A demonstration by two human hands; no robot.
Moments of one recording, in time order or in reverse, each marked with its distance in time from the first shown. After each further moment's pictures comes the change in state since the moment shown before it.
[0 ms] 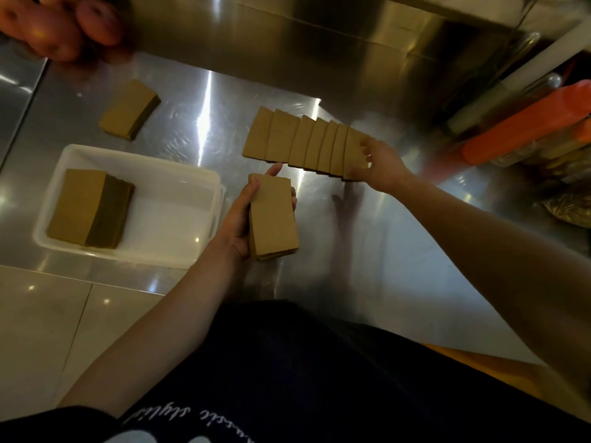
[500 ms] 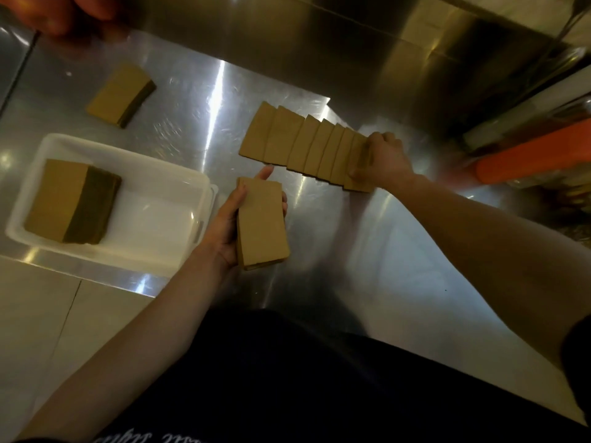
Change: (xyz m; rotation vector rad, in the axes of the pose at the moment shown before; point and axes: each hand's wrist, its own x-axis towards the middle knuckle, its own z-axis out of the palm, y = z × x) left_hand 0.009 0.002 0.007 -0.047 0.045 0.062; right_hand 0.062 0.025 0.004 -0.352 -0.090 0.099
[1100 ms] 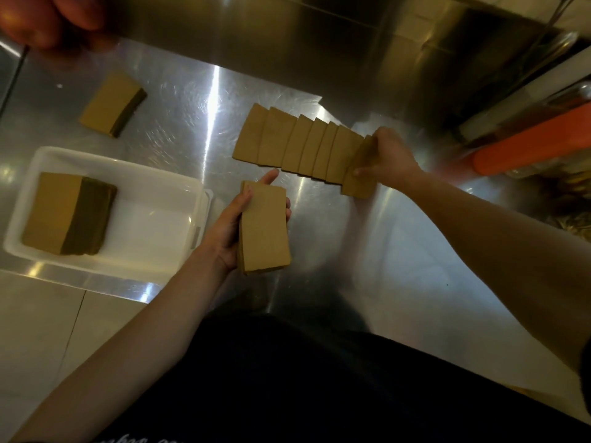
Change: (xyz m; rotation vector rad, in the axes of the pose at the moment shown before) left_hand 0.007 0.000 0.000 0.033 -0.058 -0.081; right_hand -0.001 0.024 -0.001 0.182 0.003 -0.028
